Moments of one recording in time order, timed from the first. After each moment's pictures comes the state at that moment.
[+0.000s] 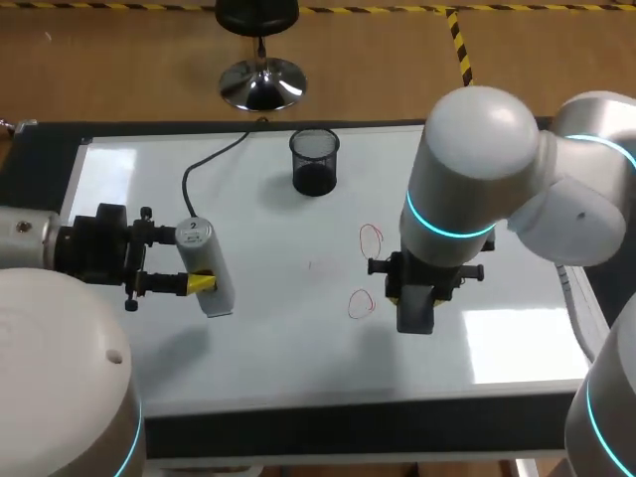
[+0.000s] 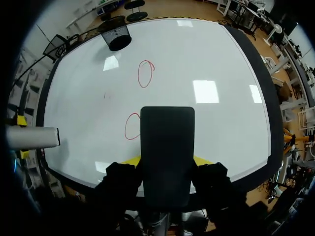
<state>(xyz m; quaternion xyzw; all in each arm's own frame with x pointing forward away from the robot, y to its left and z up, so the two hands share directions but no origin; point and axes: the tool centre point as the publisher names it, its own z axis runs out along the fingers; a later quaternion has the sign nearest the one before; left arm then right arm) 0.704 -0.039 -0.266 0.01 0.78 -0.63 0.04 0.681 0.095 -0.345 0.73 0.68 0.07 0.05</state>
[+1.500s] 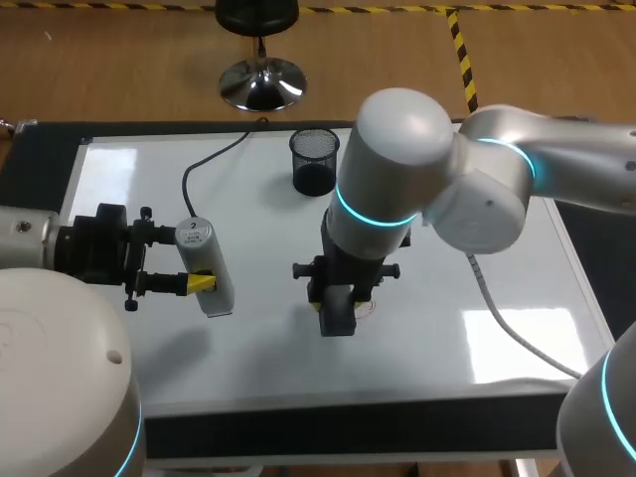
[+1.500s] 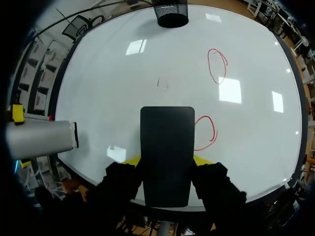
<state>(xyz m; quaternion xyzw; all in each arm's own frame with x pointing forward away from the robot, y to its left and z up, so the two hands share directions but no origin) 0.704 -0.039 -0.266 0.01 0.78 -0.63 0.04 0.701 0.204 -0.385 0.67 0.73 0.09 -0.03</state>
